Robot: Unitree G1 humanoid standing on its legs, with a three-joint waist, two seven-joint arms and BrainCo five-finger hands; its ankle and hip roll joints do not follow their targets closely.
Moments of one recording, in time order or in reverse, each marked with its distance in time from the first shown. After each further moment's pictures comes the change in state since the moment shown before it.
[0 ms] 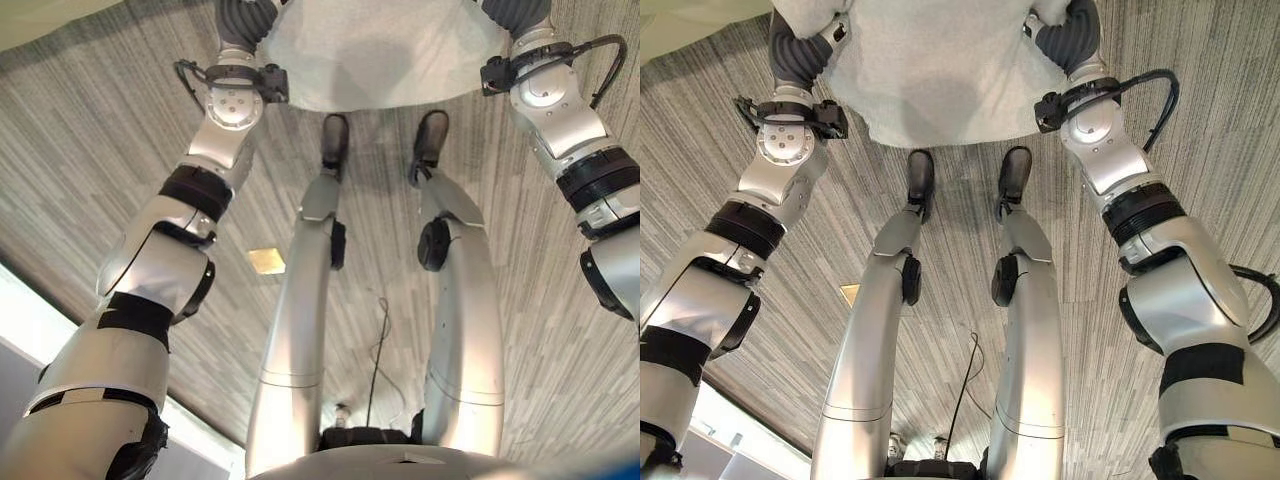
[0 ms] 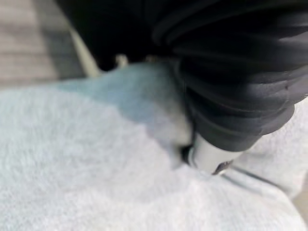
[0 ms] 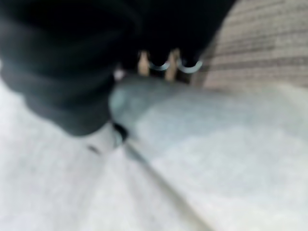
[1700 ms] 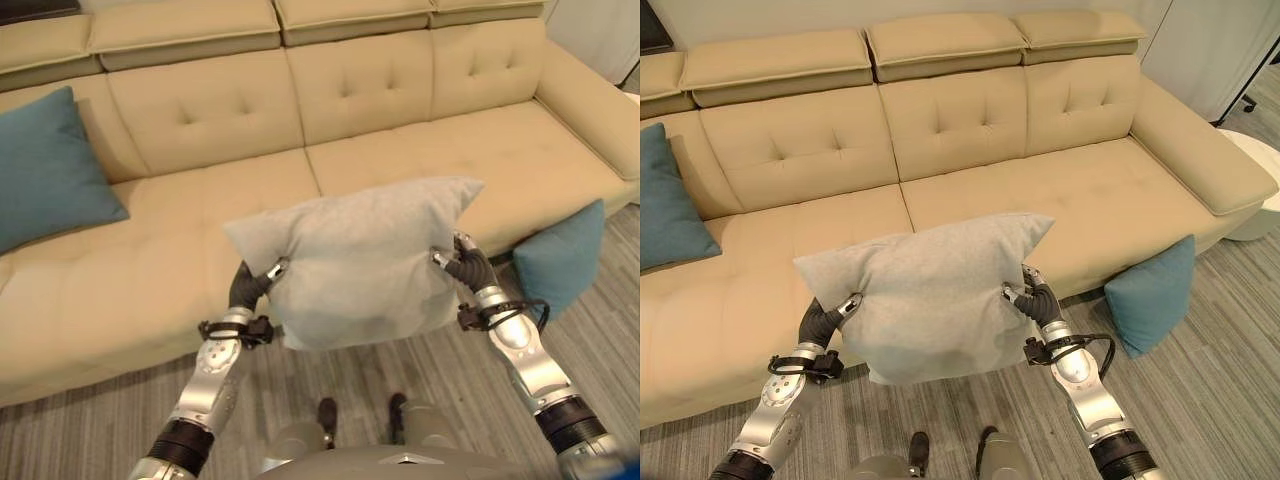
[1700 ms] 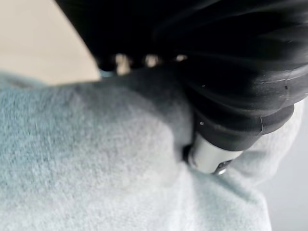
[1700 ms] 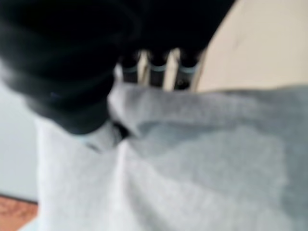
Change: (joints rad) left arm 1.202 -0.121 0.241 -0.468 0.126 0.053 -0.316; right arm 1.174 0.225 -0.288 -0.493 -0.292 -0.024 0.276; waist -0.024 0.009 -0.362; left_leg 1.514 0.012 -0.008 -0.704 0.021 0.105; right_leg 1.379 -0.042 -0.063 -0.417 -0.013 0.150
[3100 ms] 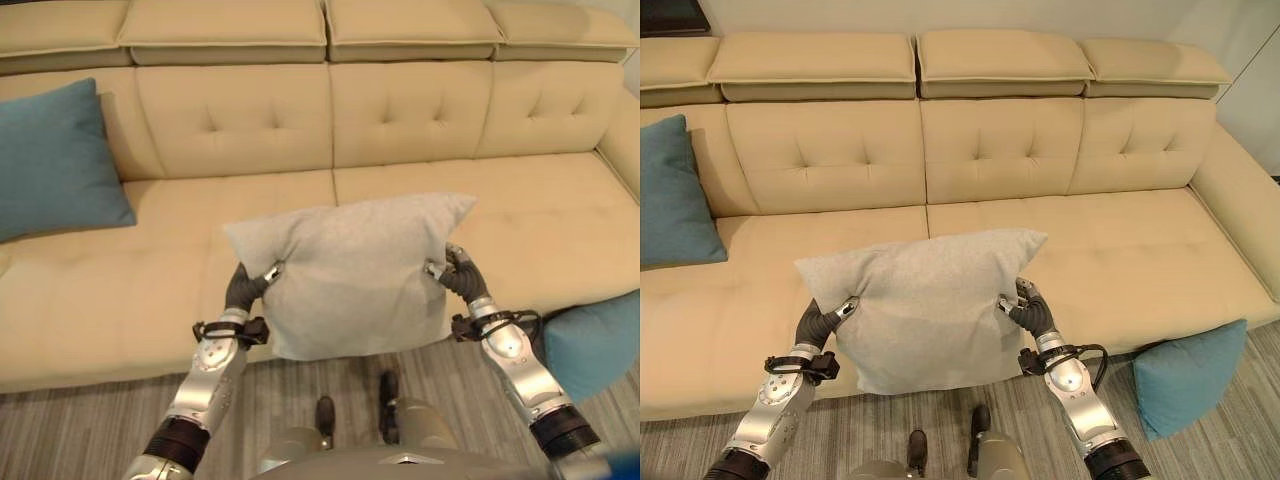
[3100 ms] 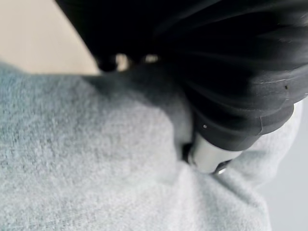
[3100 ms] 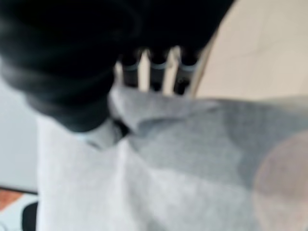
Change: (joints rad) left arm -0.017 -0.014 0.001 0.034 0.009 0.043 0.005; right arm 0.032 0.030 0.022 0.020 -0.004 0.029 -0.033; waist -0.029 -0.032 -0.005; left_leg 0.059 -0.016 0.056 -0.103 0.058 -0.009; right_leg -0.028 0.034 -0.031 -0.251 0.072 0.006
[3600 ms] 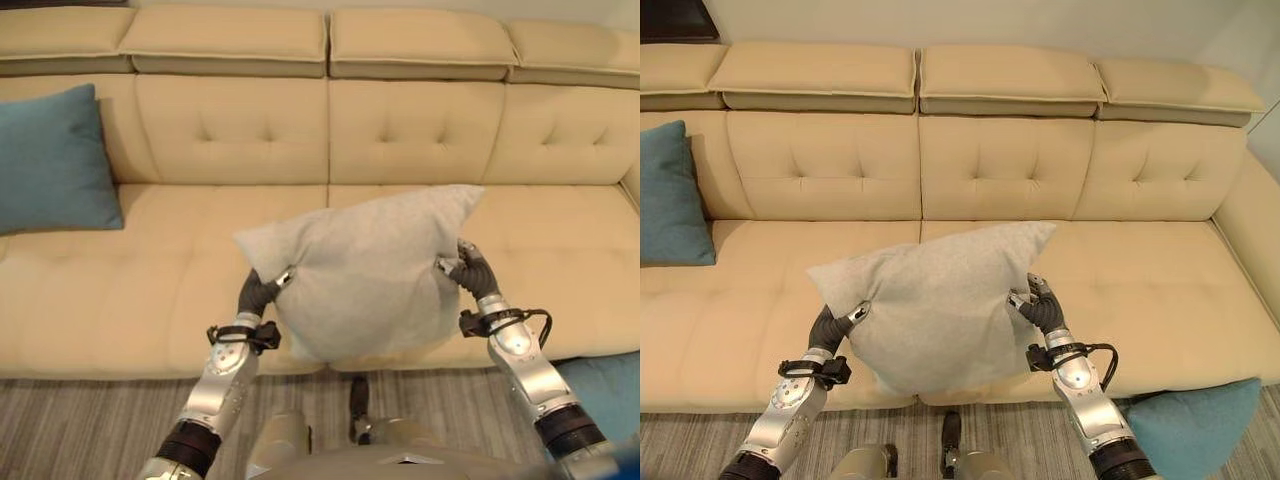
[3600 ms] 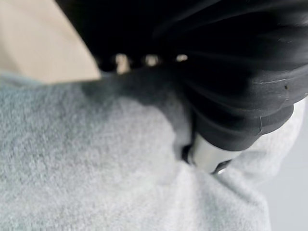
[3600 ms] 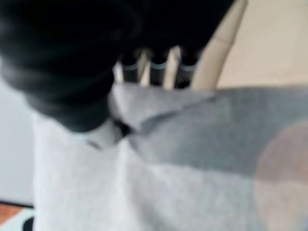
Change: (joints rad) left arm -0.008 -0.035 -0.027 -0.001 -0.007 0.001 -0.004; right arm -0.002 -0.014 -0.045 0.005 0.022 0.000 -0.011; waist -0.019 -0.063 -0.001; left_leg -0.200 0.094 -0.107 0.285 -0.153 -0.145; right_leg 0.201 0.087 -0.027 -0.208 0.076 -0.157
